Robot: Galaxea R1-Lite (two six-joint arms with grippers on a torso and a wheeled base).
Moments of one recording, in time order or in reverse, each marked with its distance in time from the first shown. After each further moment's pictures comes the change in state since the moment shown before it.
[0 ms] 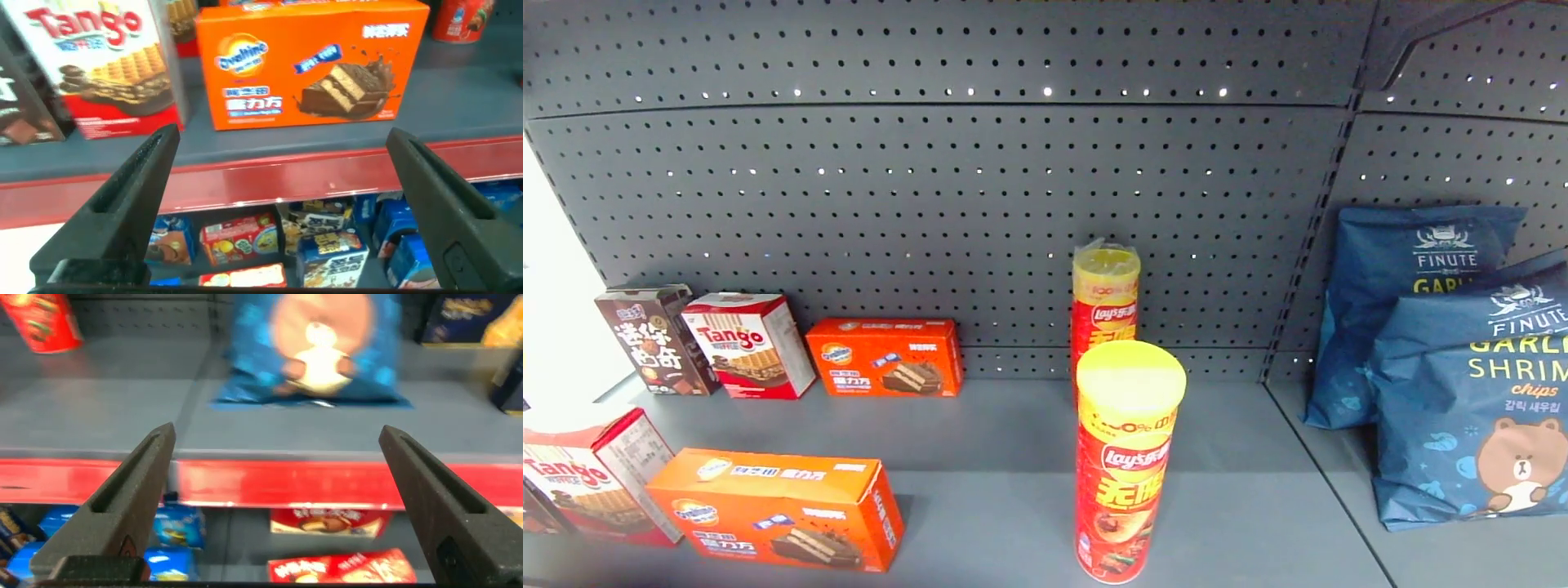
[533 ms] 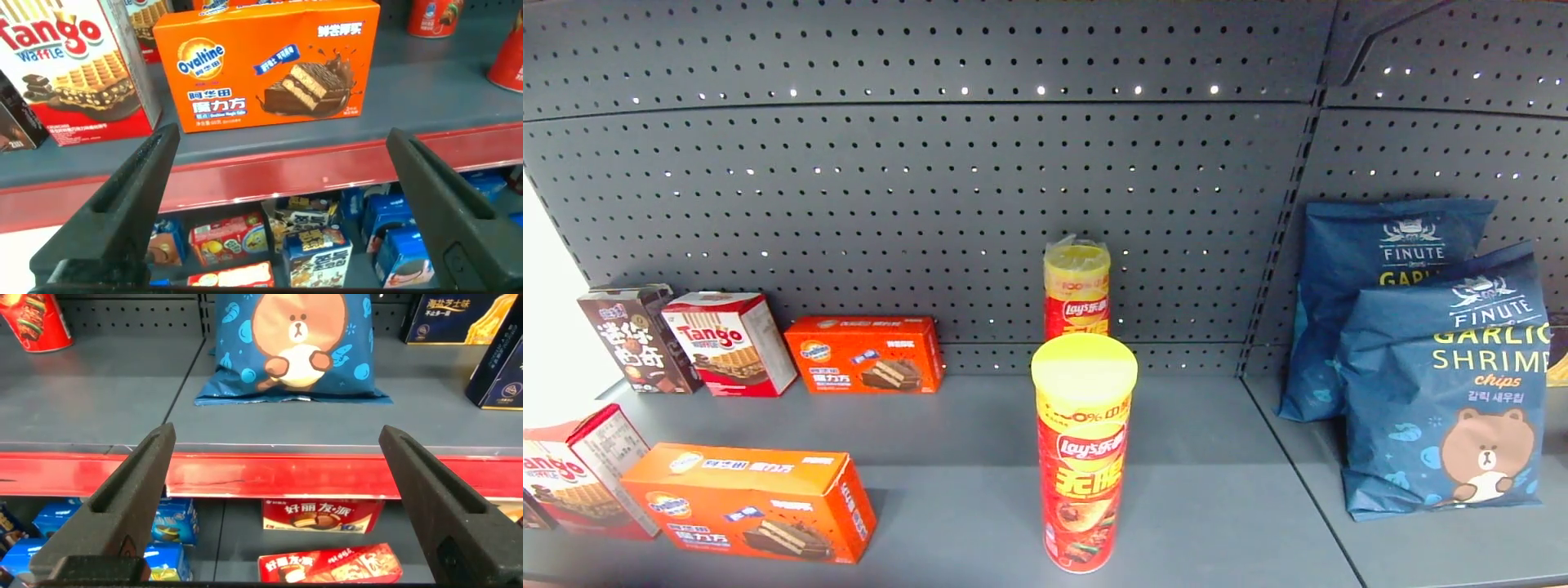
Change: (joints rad) left arm 0.001 0.000 0.000 0.000 -0.010 0.010; right arm 0.001 0.000 0.000 0.002 -0.001 -0.001
